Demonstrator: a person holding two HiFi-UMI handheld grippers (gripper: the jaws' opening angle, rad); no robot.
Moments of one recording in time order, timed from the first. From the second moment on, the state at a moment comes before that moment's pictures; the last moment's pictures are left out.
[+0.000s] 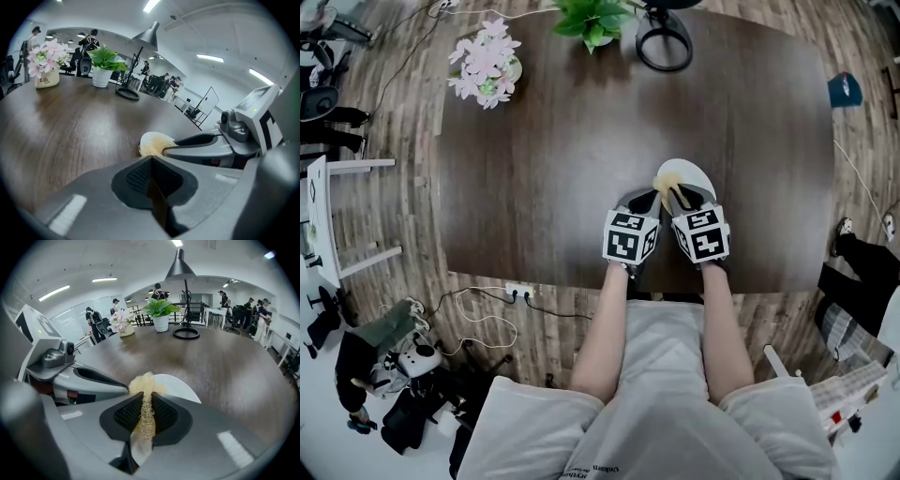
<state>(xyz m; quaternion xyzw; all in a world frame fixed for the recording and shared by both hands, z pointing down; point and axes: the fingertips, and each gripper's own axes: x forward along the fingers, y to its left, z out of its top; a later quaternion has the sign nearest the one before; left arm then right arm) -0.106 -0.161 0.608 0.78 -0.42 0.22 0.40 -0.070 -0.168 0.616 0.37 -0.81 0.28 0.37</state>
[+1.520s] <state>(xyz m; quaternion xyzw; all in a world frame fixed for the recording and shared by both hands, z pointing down) -0.075 -0.166 0.600 0.80 -0.39 0.23 0.39 -0.033 -0.171 0.612 0.41 -0.79 0.30 0.36</state>
